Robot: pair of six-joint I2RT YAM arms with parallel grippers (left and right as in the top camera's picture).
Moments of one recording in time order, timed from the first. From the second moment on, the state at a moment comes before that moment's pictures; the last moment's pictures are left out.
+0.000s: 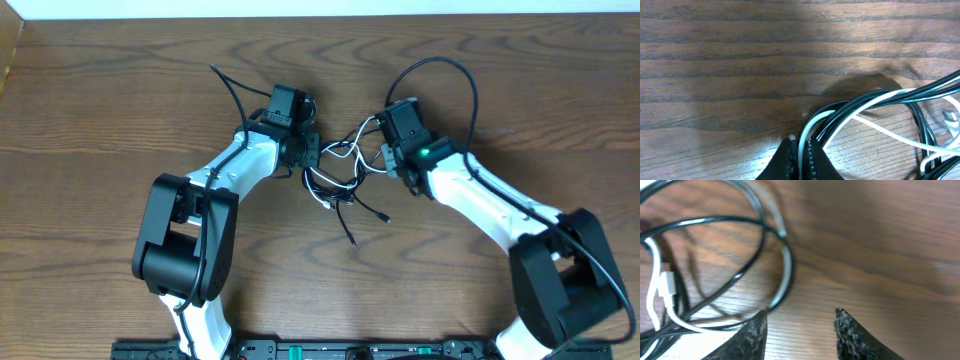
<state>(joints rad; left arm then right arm) -0.32 1.95 1.20 -0.40 0.17 -0.22 0.50 1.80 1.13 -0.42 0.31 0.21</state>
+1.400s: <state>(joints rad) -0.32 1.95 1.20 -0.40 0.17 -0.22 0.50 1.91 1.13 -0.35 0.10 0.22</state>
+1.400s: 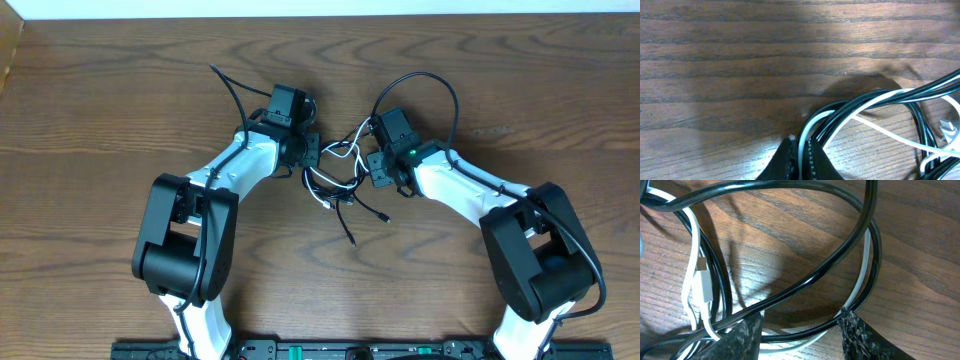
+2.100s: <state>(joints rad) -0.32 1.95 1.20 -0.40 0.17 -0.22 0.50 1.91 1.13 -0.35 0.03 0.23</state>
